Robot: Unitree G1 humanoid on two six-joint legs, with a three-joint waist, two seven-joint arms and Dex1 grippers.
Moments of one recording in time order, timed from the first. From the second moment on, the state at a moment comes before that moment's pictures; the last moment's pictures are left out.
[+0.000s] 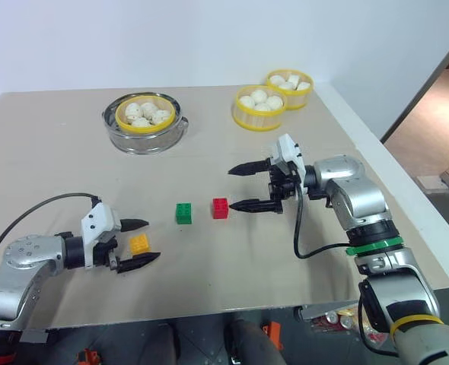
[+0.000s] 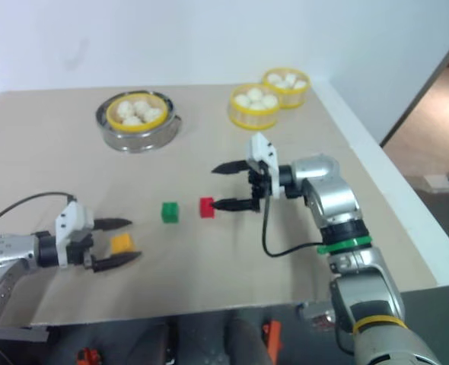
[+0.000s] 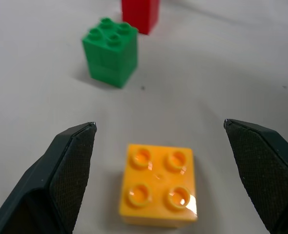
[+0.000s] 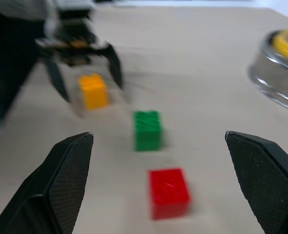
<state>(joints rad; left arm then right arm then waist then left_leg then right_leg) -0.04 0.78 0.12 -0.21 -0.42 0.35 -1.14 -0.80 -0.51 0.16 0.23 0.35 0.31 1.42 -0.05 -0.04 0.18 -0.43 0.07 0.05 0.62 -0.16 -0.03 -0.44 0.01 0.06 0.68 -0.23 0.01</state>
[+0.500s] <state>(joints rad) -0.07 0.81 0.08 -0.11 -0.36 0.26 -1.18 -0.77 -0.52 0.17 0.17 0.35 0.30 1.44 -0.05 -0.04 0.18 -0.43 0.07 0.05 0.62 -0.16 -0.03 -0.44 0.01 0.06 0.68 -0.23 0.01</state>
